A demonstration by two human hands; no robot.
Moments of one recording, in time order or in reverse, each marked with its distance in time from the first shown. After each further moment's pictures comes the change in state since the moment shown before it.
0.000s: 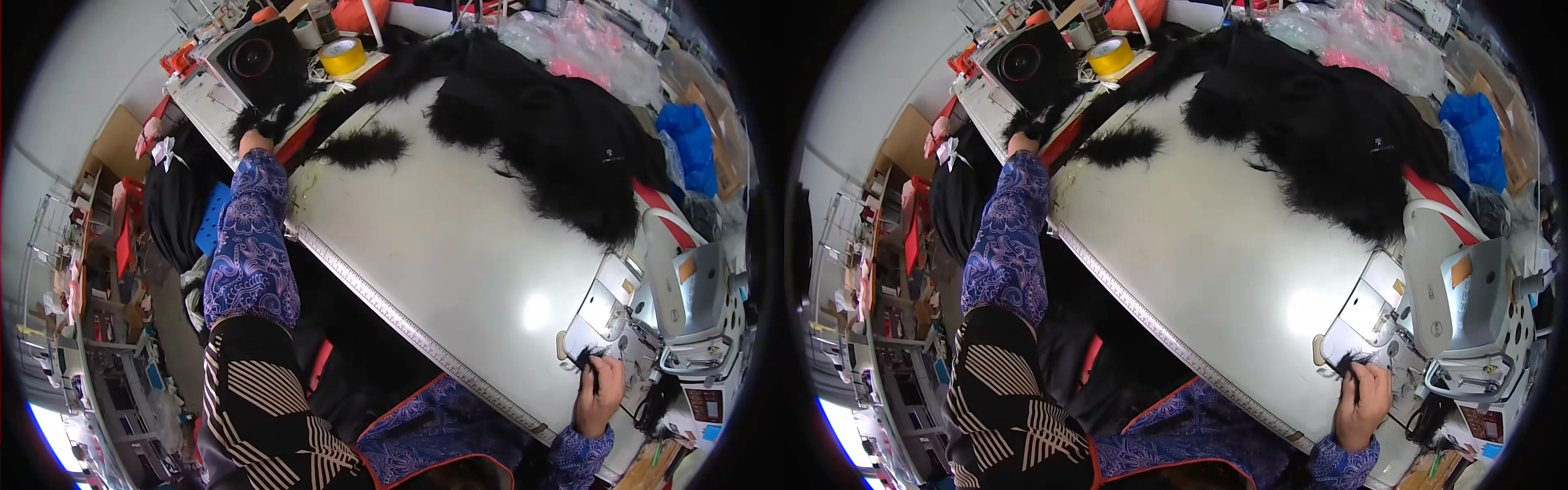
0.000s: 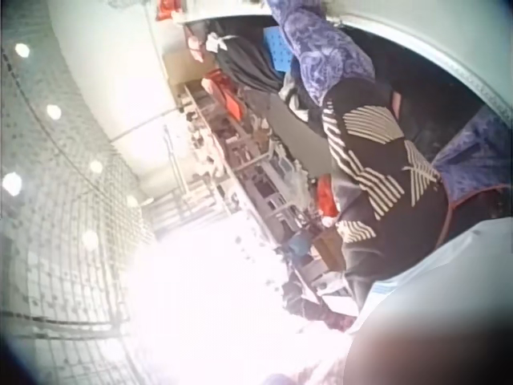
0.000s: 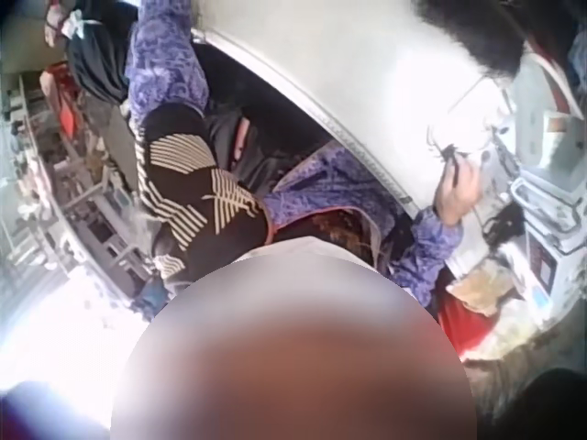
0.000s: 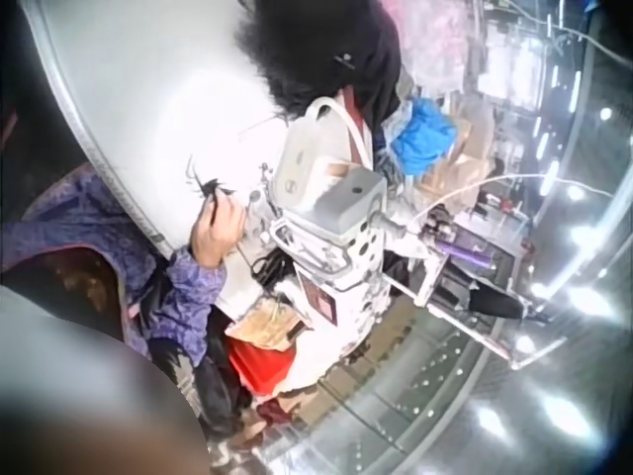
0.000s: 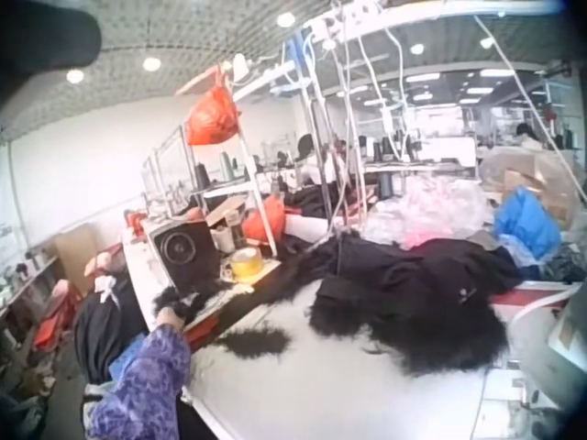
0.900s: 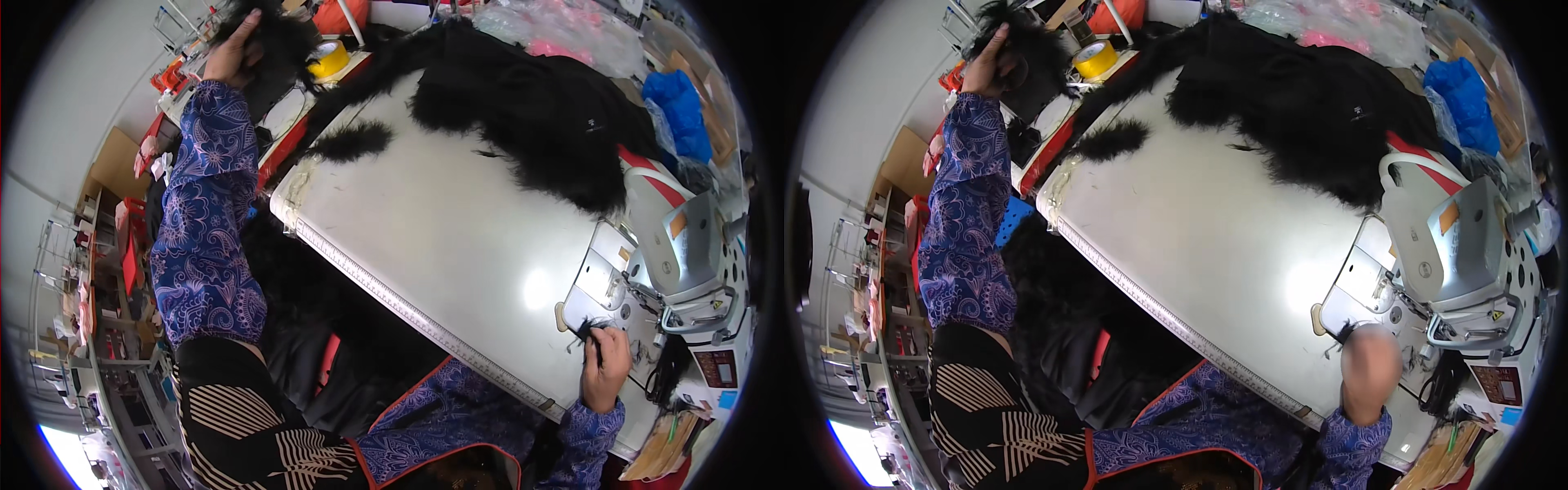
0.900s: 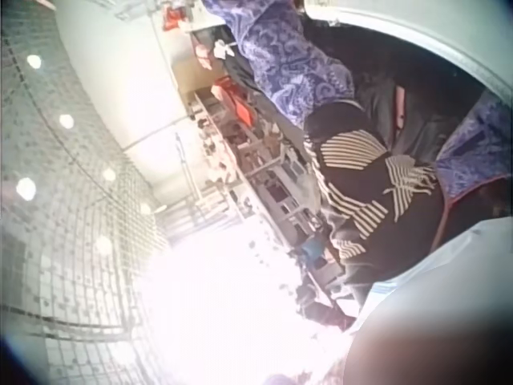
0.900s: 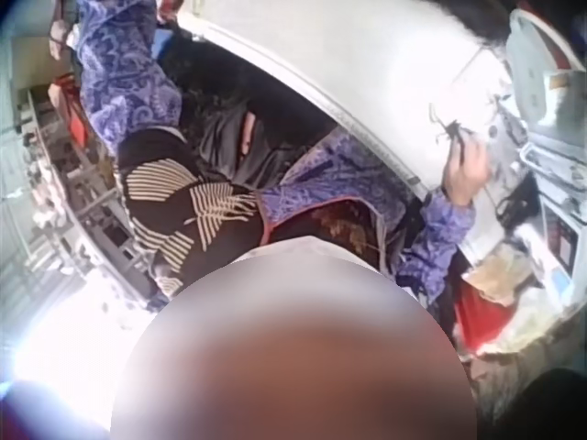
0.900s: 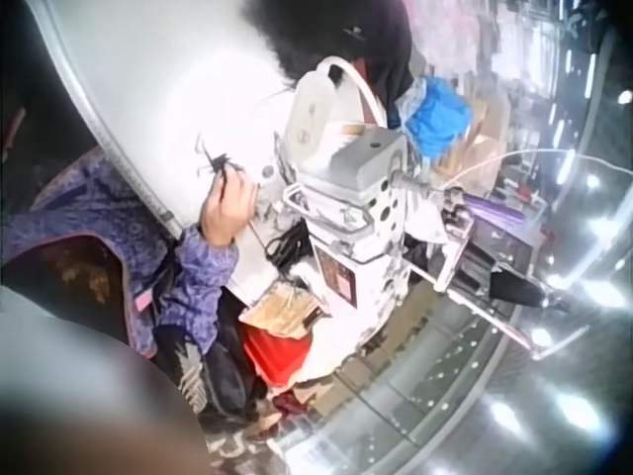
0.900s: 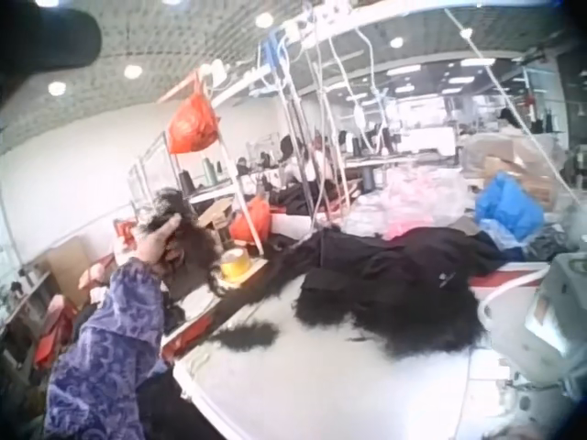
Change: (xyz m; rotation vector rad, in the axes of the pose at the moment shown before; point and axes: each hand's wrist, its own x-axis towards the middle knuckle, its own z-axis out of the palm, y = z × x) left_hand -0.029 0.133 -0.221 -1.405 -0.427 0.420; right_hand 0.002 -0.001 -0.002 0.066 0.031 -0.060
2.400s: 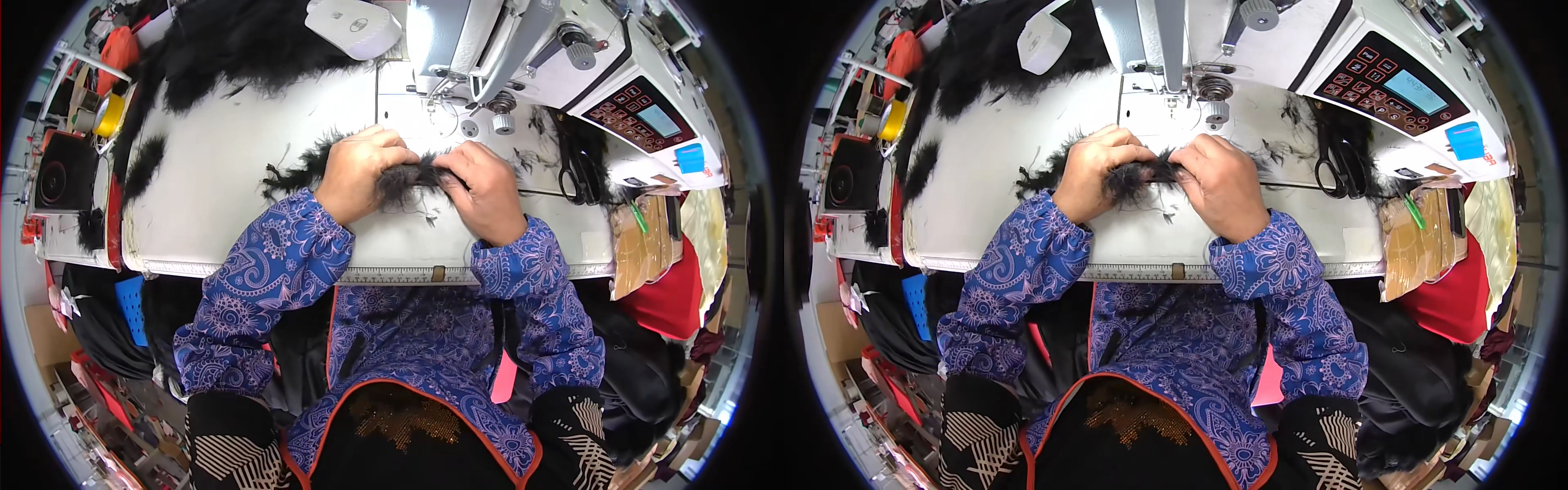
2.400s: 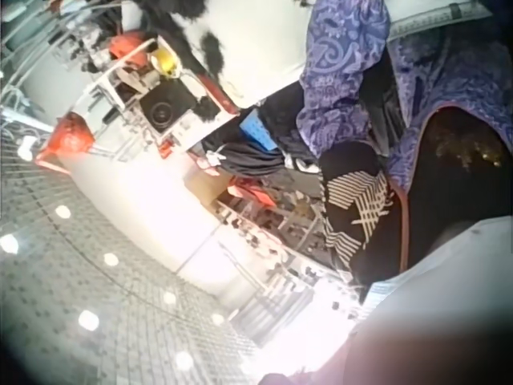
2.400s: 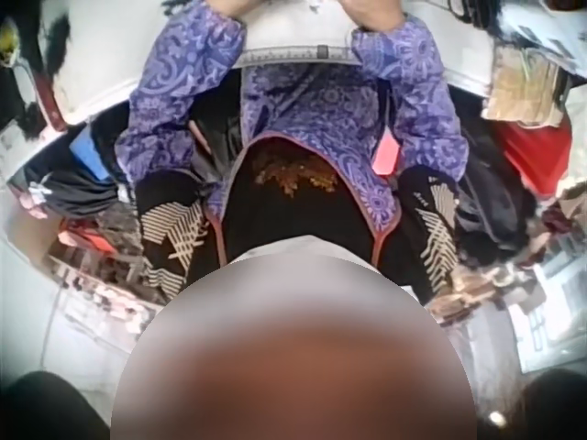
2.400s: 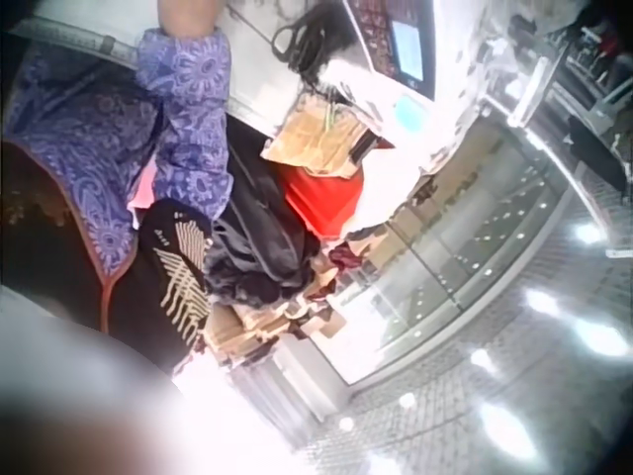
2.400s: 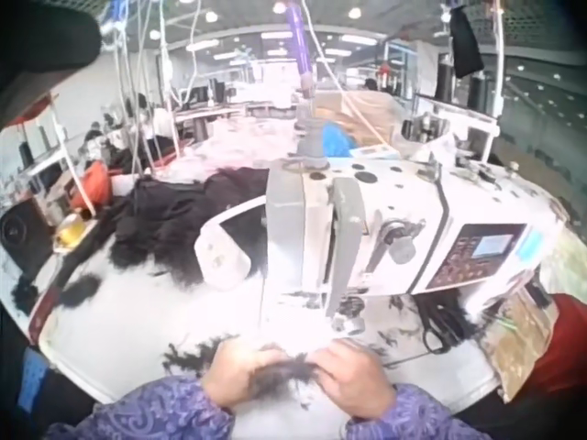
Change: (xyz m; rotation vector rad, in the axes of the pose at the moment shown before) left_hand -0.268 -0.086 0.374 0.294 -0.862 0.728; right_hand 0.004 0.025 -0.001 0.044 0.073 -0.011
